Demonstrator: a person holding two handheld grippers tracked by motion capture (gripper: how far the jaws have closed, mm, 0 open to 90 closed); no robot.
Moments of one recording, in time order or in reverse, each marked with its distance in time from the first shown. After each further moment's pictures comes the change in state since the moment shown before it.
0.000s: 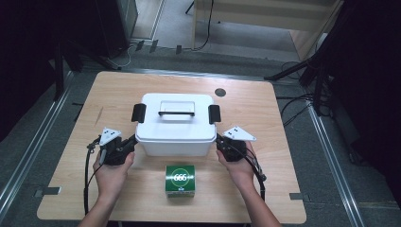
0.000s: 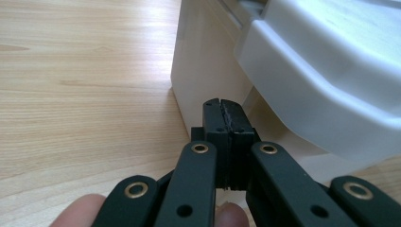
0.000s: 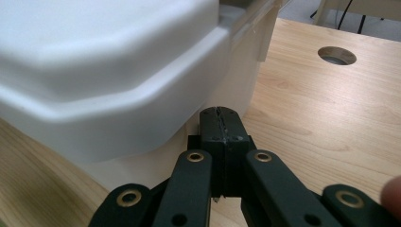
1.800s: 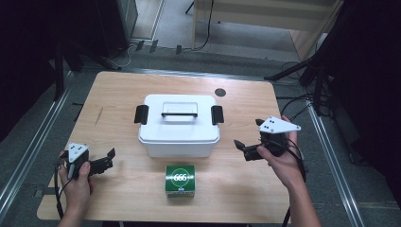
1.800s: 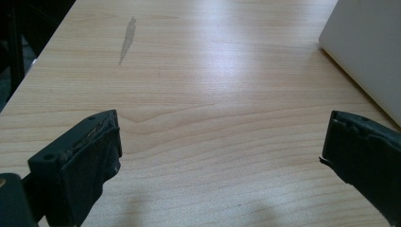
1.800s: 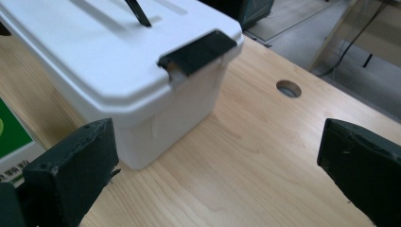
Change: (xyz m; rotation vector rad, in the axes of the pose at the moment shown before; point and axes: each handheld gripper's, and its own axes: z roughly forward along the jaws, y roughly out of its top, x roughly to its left) left arm 0.092 -0.048 -0.028 -0.034 0.228 0.048; right arm -0.053 0.057 -0.094 0.056 0.085 -0.235
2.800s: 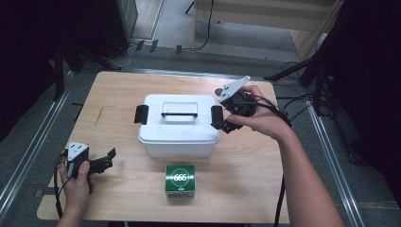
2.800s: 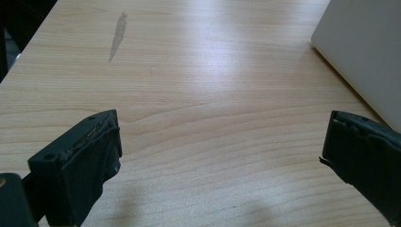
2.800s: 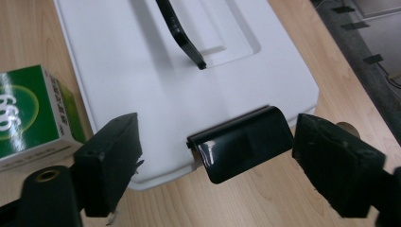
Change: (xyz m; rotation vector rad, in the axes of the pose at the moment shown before) left arm 0.003 0.001 0.003 0.014 -0.038 -0.009; right arm -0.002 0.106 0.070 0.320 0.304 -0.328
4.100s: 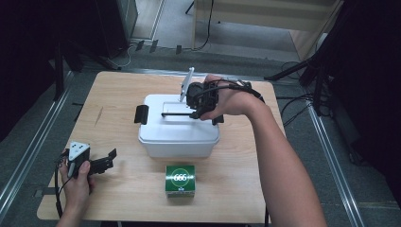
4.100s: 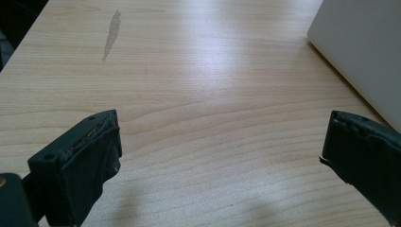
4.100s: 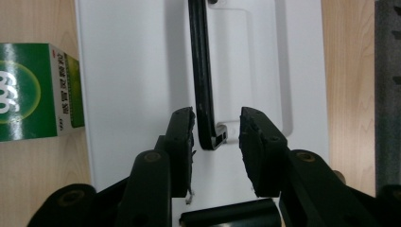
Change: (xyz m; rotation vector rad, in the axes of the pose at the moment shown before) left arm -0.001 0.000 0.001 0.016 -0.011 0.015; right arm 0.012 0.089 0.043 0.259 0.086 -0.316
